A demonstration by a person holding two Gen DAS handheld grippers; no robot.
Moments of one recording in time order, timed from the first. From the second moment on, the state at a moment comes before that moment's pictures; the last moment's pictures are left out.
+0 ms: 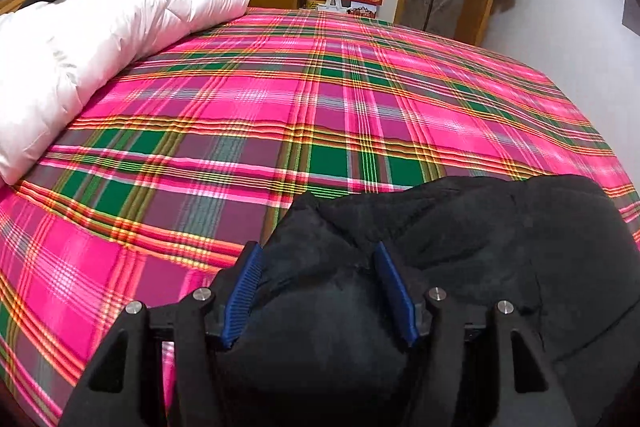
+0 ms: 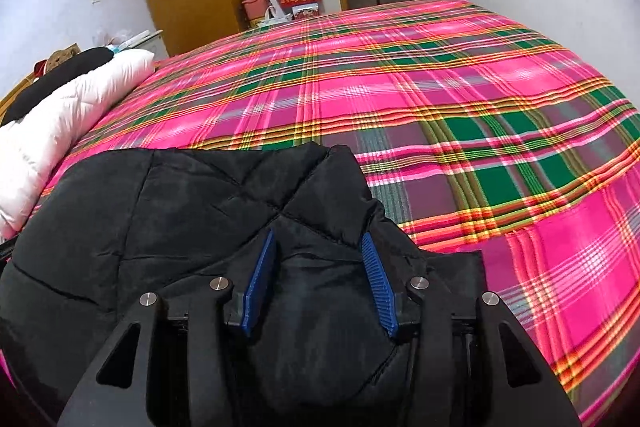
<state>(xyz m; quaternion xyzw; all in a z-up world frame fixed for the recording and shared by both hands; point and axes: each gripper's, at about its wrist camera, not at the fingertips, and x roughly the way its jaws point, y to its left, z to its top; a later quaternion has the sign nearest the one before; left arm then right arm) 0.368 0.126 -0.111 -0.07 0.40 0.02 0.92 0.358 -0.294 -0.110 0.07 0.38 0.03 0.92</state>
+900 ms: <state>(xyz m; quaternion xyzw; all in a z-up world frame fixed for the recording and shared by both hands) 0.274 0.150 -0.096 -0.11 0.36 0.01 0.93 0.304 -0.304 -0.099 0.06 0.38 0.01 0.92</state>
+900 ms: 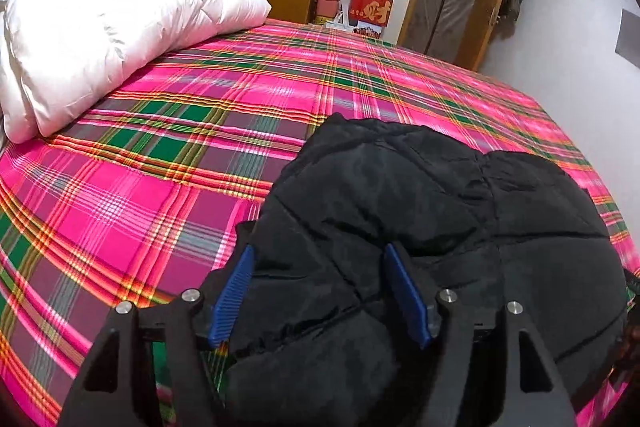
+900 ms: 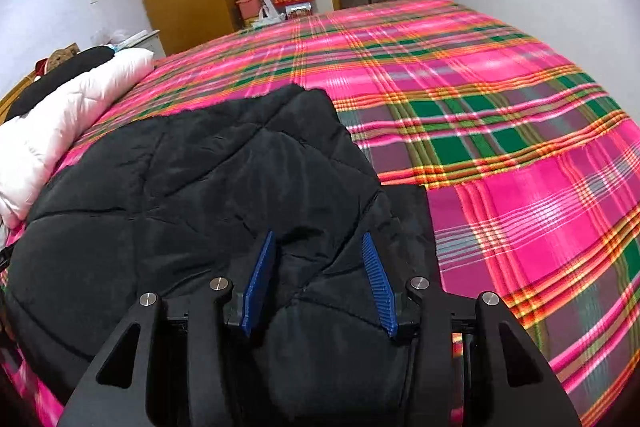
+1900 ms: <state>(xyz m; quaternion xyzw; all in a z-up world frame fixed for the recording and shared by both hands) 0.213 0.134 -0.074 -0.10 0.40 0.03 0.91 0.233 -0.294 -0.068 0.03 0.43 0.00 0.90</state>
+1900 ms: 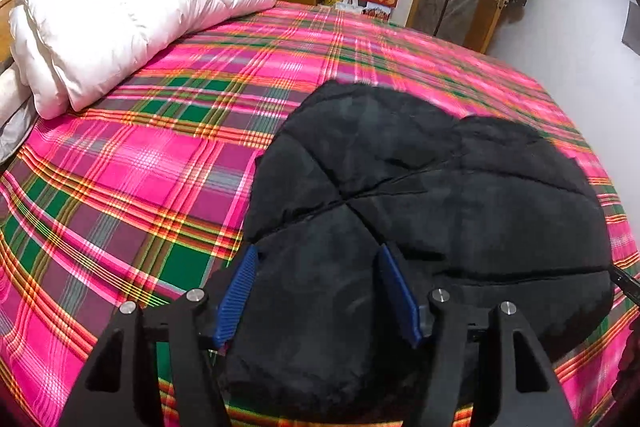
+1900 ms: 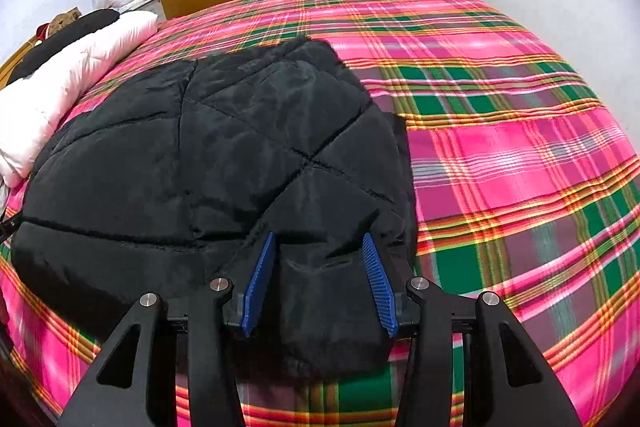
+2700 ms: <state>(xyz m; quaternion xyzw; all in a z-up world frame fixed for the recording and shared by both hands) 0.313 0.038 -0.092 -0.02 0.40 -0.05 0.91 0.314 -0.224 -0.102 0.01 0.41 0.08 0.91</state>
